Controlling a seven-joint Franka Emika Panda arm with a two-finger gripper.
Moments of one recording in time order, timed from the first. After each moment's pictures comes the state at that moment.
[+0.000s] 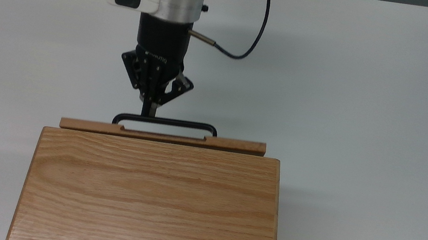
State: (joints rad) arm -0.01 0.36 0.07 -1.49 -0.24 2.42 0.72
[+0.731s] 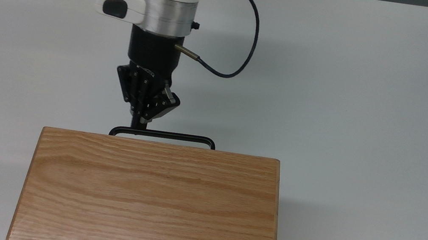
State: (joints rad) arm -0.03 0.41 0.07 -1.46 -0.26 2.51 0.90
